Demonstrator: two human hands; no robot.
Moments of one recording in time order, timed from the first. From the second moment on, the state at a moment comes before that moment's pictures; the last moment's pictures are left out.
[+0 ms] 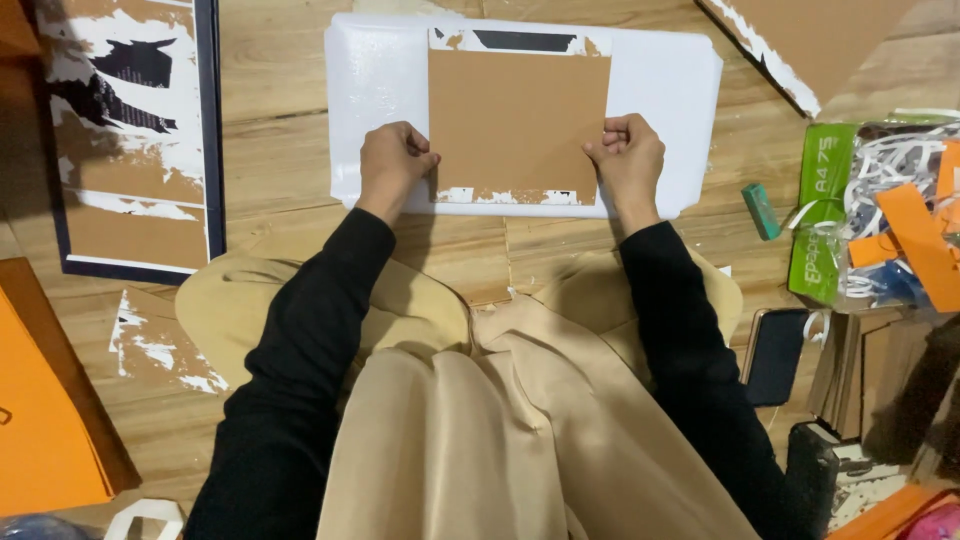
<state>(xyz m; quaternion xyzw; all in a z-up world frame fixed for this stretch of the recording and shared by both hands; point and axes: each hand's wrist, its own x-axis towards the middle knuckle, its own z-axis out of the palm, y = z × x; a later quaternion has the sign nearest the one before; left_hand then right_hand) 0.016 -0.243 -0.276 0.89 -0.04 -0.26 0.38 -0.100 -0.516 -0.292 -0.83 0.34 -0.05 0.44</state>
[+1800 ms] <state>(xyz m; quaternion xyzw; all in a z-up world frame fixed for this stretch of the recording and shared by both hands) 0.008 -0.250 -0.264 0.89 -0.03 -0.26 0.38 -0.105 -0.515 -0.282 -0.80 0.34 -0.04 0.49</state>
